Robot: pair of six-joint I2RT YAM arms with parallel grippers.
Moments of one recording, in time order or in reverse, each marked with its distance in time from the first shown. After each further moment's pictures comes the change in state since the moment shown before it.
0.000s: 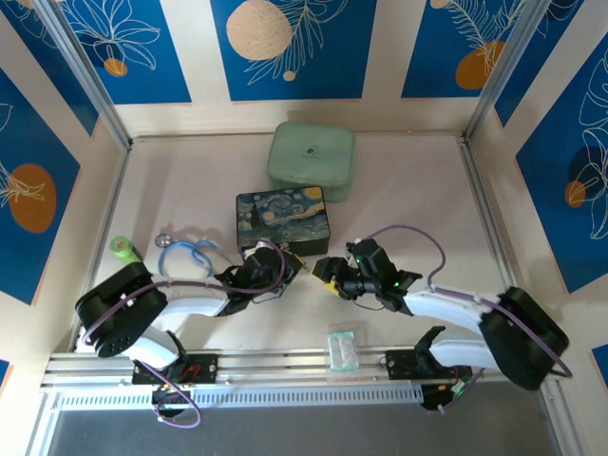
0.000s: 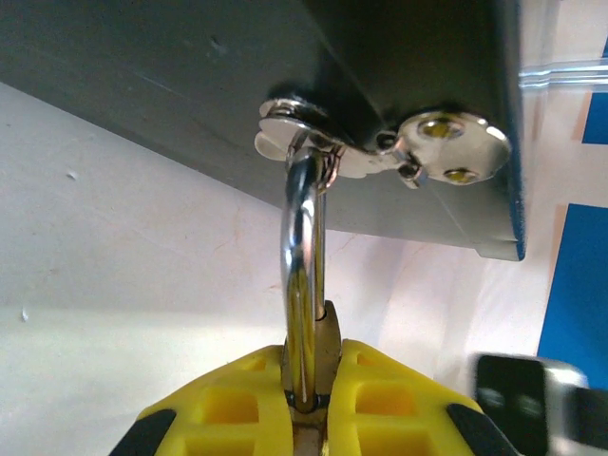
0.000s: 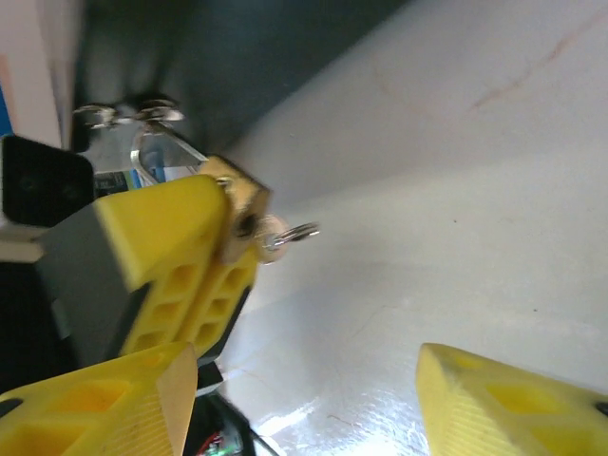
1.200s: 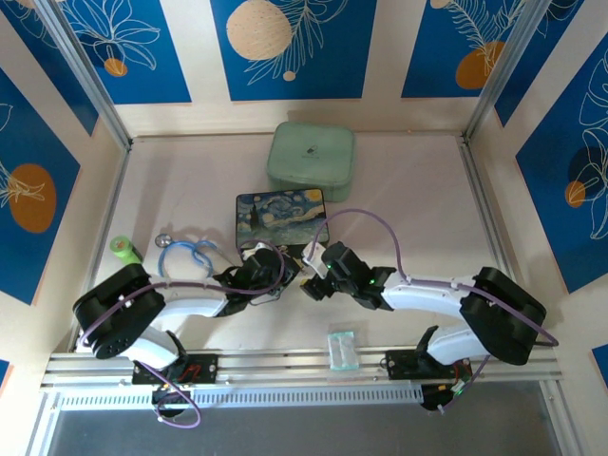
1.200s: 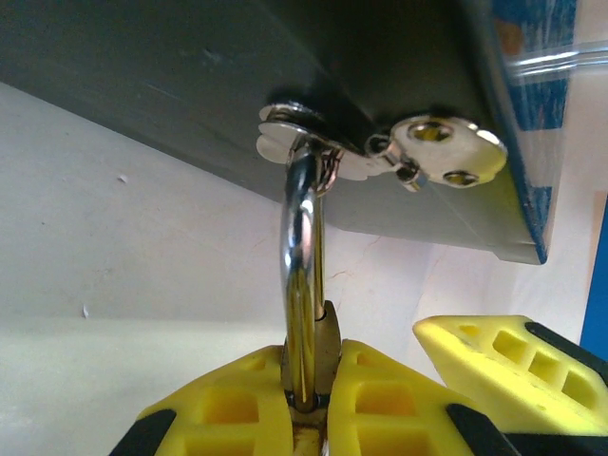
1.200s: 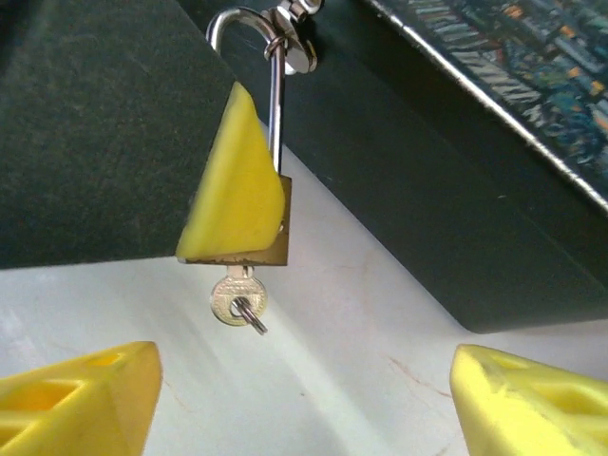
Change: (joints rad) left arm 0.000 -0.016 -0.008 -0.050 0.000 0.055; right arm 0.177 0.206 0.129 -0.008 0.388 -1.273
